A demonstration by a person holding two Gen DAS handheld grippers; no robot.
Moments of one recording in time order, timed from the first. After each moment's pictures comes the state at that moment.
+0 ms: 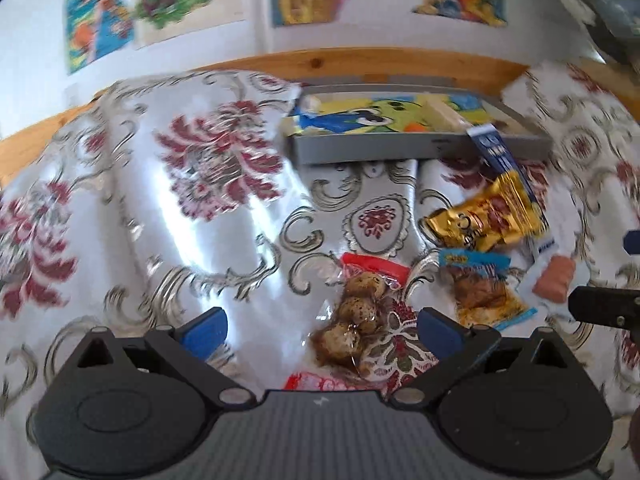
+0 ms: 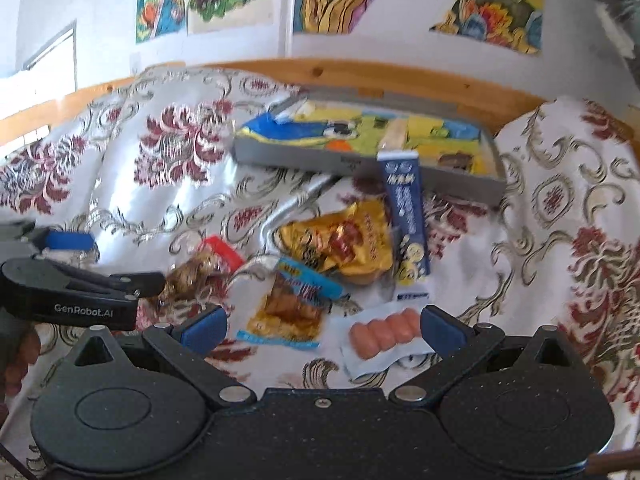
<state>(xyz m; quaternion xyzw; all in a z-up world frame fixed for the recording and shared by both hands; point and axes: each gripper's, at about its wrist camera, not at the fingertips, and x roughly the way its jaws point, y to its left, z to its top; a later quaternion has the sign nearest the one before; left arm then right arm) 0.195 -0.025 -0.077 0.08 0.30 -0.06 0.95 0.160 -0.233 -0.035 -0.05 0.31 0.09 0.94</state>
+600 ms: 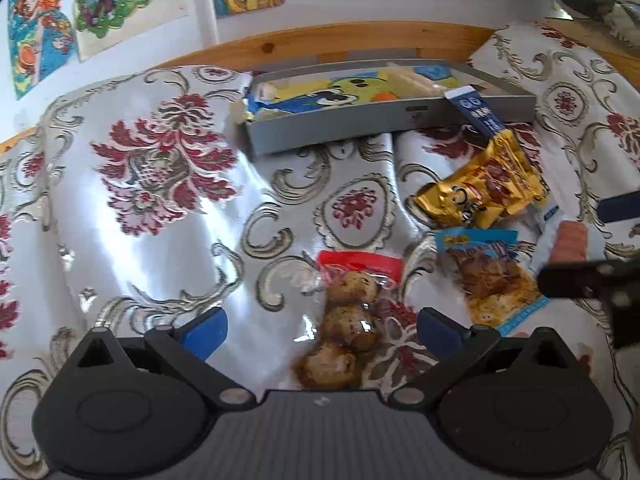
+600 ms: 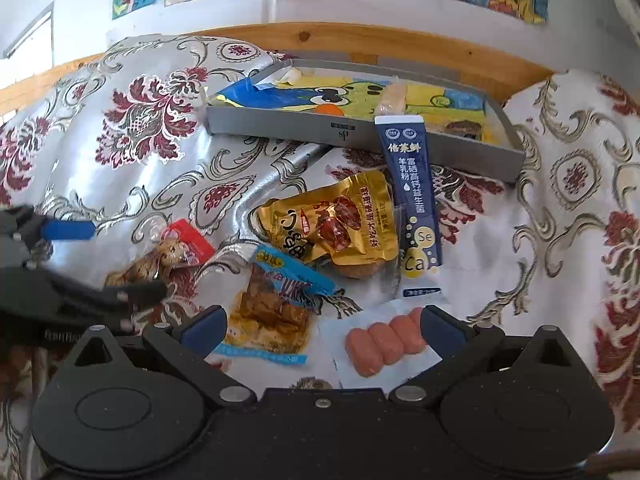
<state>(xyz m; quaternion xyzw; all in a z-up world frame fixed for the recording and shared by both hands) 0.231 -0.033 -0.108 0.13 0.30 -0.12 0.94 0.208 -0.228 -0.065 -0.05 0.34 0.08 0.93</state>
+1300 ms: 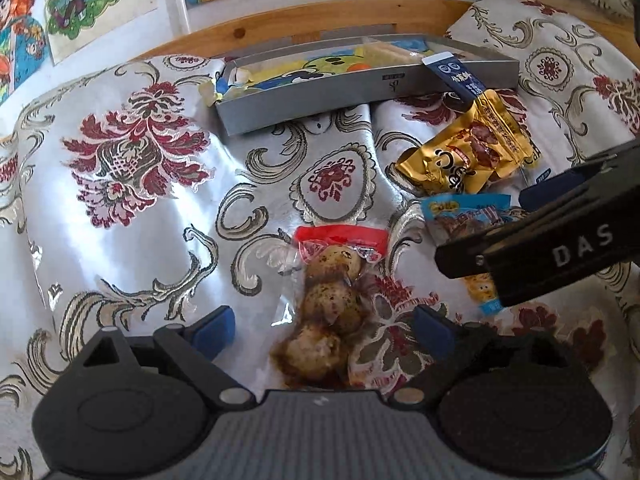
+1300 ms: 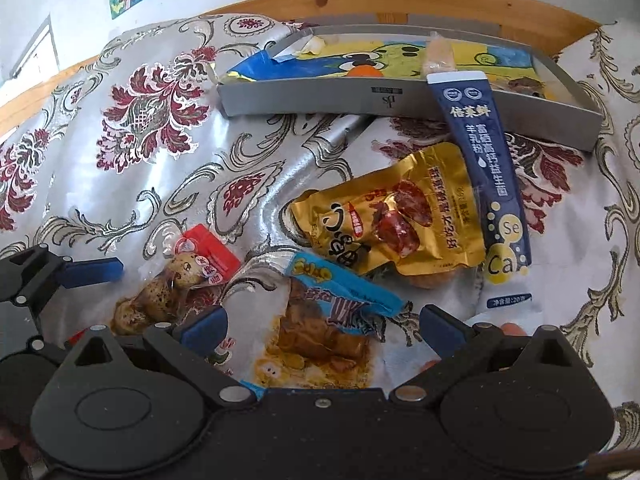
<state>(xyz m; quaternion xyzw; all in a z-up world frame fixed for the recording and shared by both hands) 0.235 -0.041 -0.126 0.16 0.32 -0.13 0.93 0.257 -0.205 -0.094 0.00 0.38 0.12 0.92</state>
